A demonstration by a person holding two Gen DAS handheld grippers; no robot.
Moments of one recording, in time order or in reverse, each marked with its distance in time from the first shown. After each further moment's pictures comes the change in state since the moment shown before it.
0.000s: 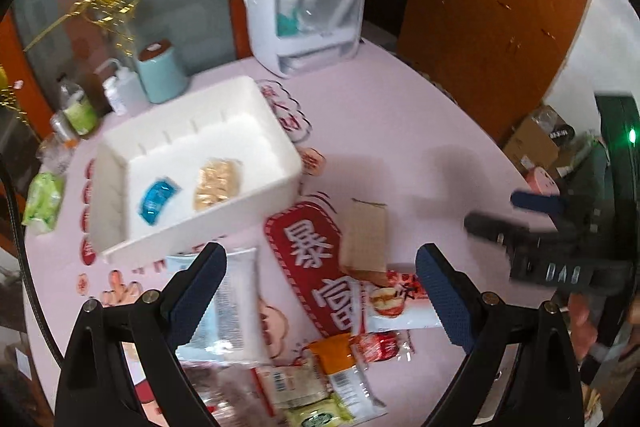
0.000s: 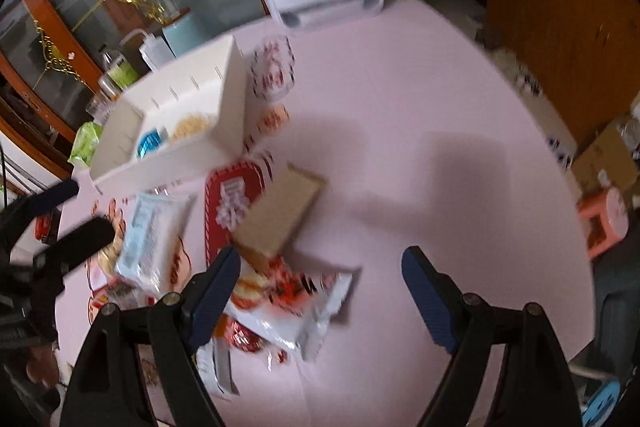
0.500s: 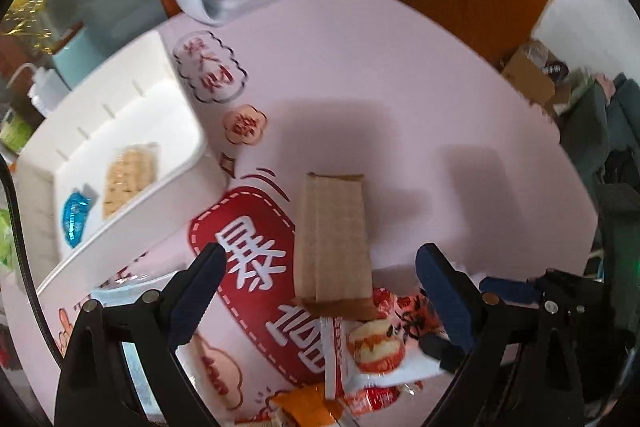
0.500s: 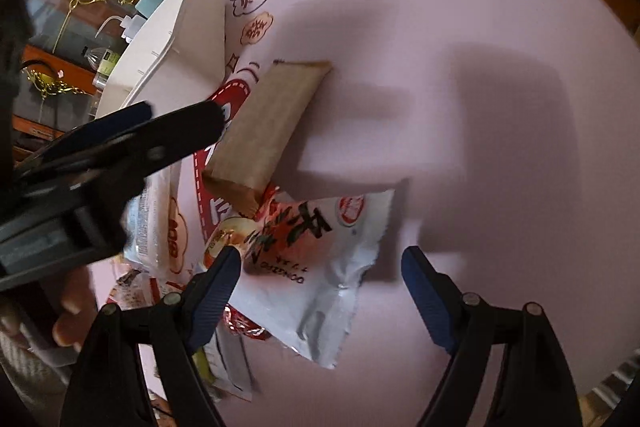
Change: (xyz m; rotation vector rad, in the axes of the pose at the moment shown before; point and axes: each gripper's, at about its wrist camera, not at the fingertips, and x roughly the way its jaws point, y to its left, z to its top) left arm 0.140 -0.045 0.011 0.143 0.204 -0.041; right arm 0.092 -0.018 -0.044 0.189 0.179 0.215
